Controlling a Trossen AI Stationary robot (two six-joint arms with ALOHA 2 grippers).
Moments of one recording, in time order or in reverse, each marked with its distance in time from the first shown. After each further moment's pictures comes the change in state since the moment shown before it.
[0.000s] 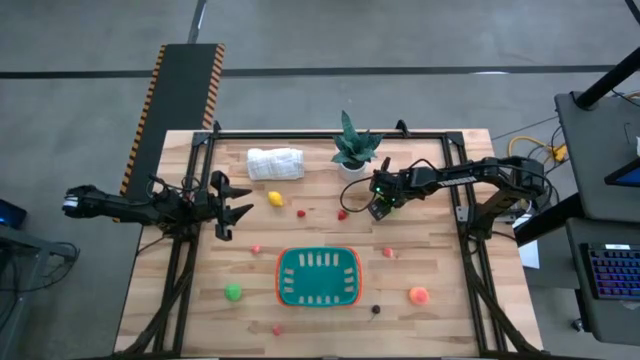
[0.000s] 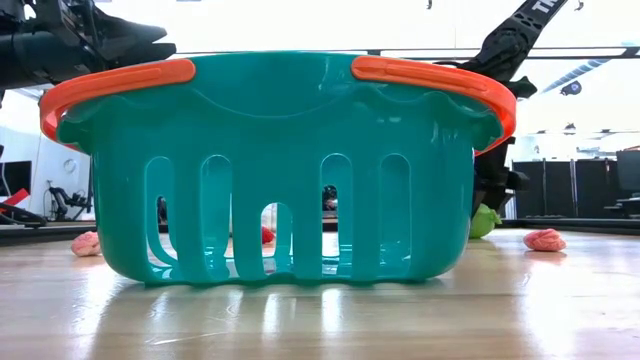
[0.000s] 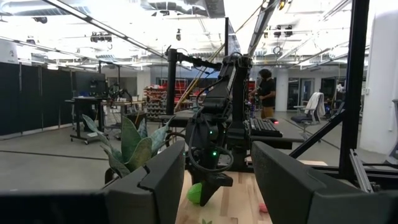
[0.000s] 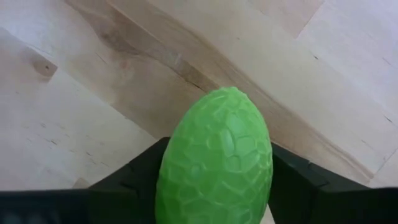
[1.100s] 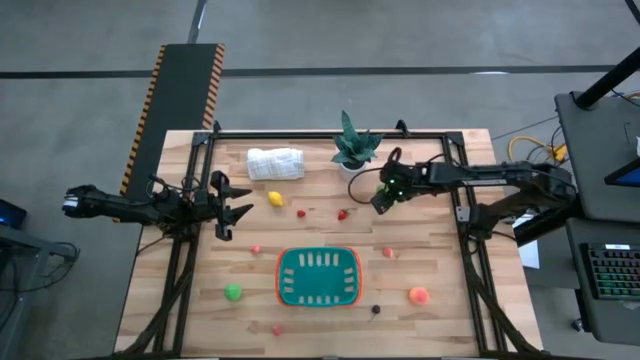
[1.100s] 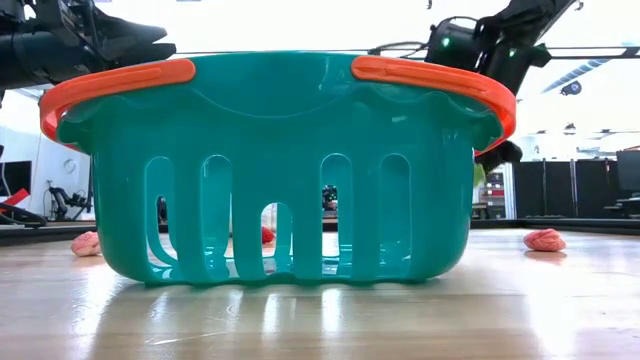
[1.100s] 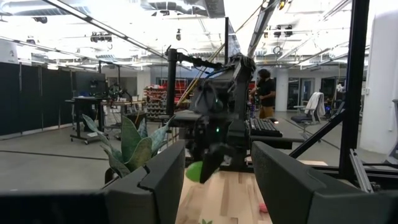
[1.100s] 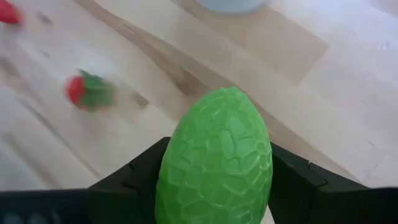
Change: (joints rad) left arm 0.000 0.000 -0.001 0.001 0.000 0.000; right arm 0.007 -0.249 0.005 -0.006 -0.032 0.000
